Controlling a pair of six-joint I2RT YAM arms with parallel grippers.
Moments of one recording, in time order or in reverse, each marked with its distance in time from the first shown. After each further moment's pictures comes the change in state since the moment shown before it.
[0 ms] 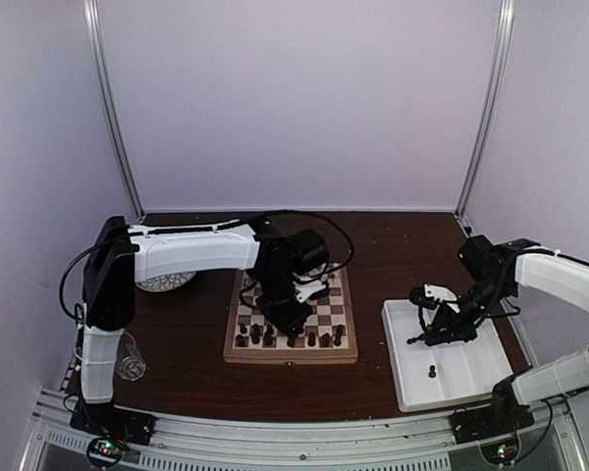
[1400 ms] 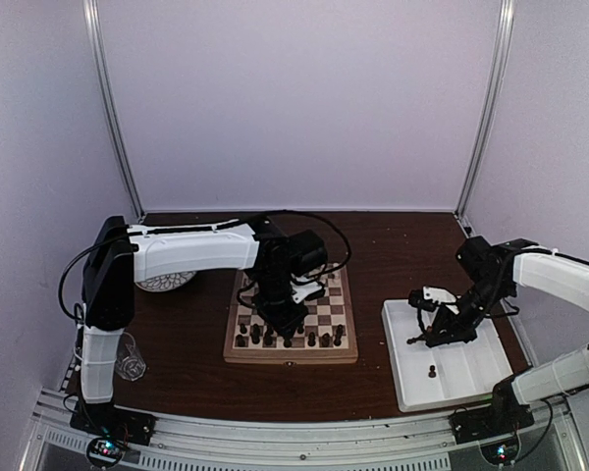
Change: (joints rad) left arm 0.001 -0.003 0.000 -0.043 -0.055 0.004; right arm 0.004 0.011 0.000 0.000 0.024 -0.005
